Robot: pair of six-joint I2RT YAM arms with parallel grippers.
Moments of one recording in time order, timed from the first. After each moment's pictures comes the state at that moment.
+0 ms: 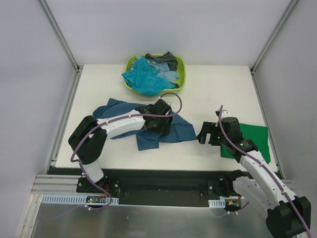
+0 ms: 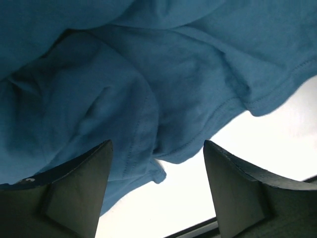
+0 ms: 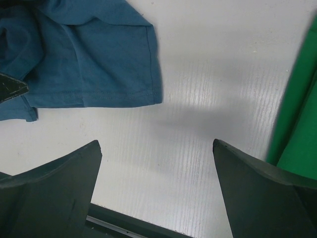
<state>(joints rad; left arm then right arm) -0.82 1.73 1.19 -0.52 -0.02 -0.50 0.35 0.81 0.53 -0.49 -0.09 0.36</state>
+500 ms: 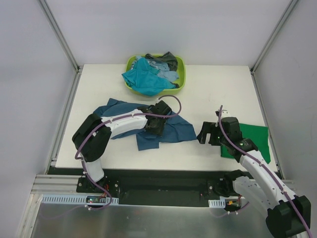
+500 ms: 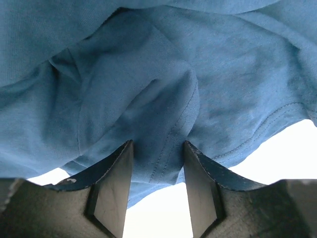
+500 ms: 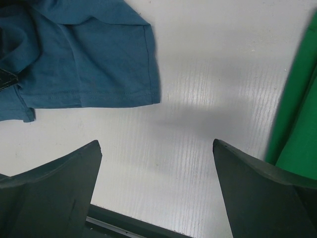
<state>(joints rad) -0.82 1.79 1.21 -0.63 -0.15 -0.48 0.35 0.81 0.53 -0.49 -0.08 0.36</state>
